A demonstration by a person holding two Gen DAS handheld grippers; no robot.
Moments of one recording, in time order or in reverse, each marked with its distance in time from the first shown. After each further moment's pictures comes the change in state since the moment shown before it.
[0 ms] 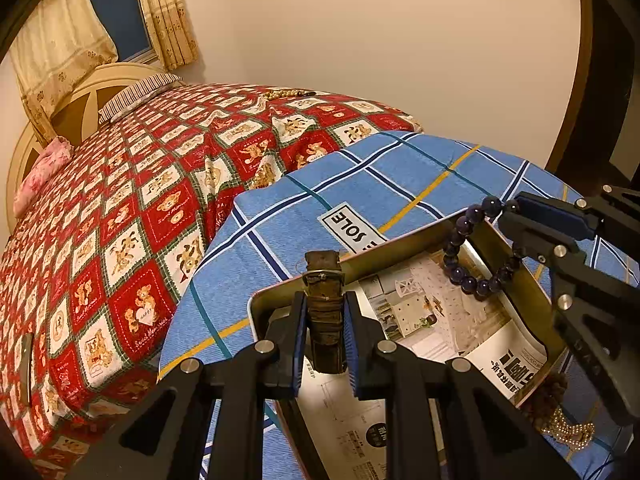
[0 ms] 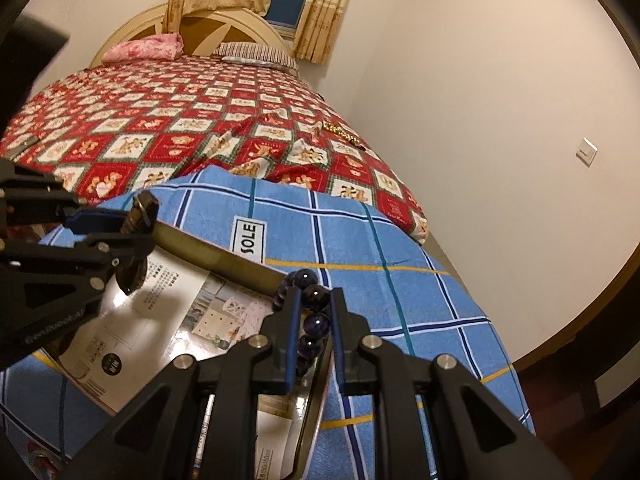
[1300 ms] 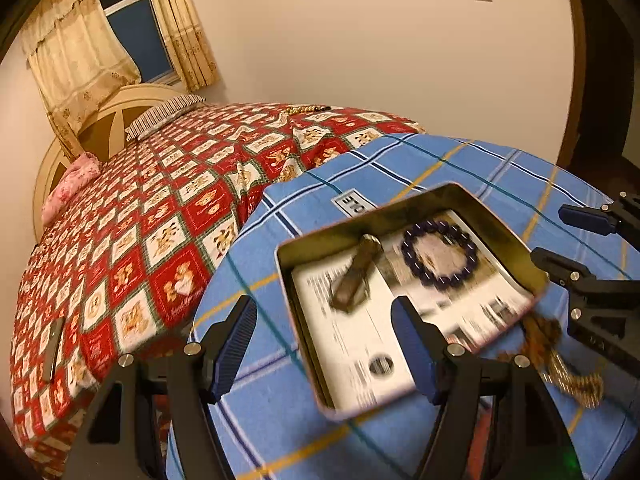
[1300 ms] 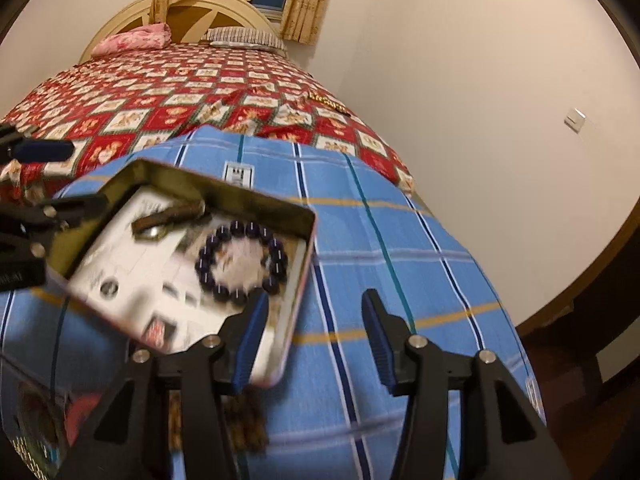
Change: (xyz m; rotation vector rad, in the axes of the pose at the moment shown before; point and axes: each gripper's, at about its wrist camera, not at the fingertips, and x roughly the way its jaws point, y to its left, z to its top) left arm -0.061 -0.017 -0.056 0.026 -0.079 0.103; right arm -0.028 -0.013 -0.056 0.036 0.083 -0.023
